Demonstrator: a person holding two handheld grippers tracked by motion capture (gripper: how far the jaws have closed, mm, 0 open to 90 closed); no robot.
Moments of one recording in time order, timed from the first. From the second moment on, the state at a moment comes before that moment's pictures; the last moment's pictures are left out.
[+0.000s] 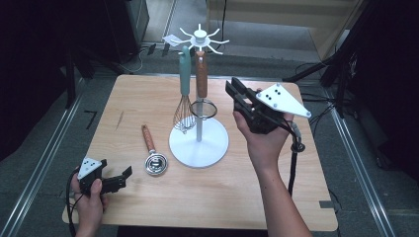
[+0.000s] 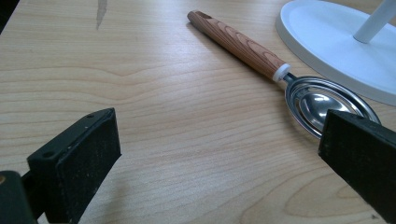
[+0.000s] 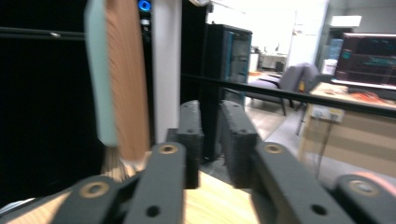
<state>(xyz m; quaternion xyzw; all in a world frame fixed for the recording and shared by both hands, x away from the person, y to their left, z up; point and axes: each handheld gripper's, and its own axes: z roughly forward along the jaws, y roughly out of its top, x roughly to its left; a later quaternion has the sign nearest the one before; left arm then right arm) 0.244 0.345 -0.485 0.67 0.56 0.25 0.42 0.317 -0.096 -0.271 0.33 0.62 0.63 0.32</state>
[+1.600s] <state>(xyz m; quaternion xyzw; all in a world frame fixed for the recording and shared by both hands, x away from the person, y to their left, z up) 0.254 0.321 -0.481 0.69 0.55 0.20 0.42 0.259 -0.168 -0.456 0.44 0.69 0.51 0.25</state>
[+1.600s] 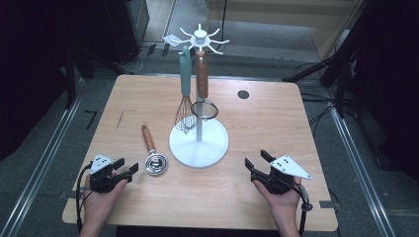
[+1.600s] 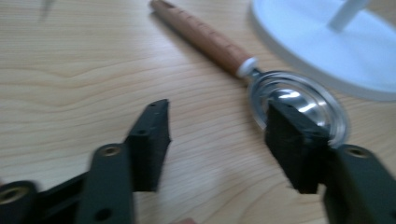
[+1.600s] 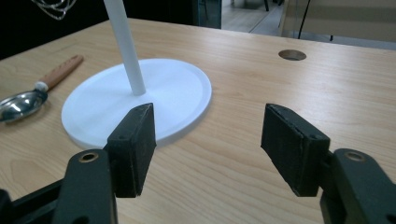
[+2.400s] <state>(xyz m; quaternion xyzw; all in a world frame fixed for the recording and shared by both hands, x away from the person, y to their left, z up) 0.273 0.288 -0.489 0.74 0.53 0.16 0.38 0.248 -0.175 -0.471 0.47 0.69 0.50 0.24</state>
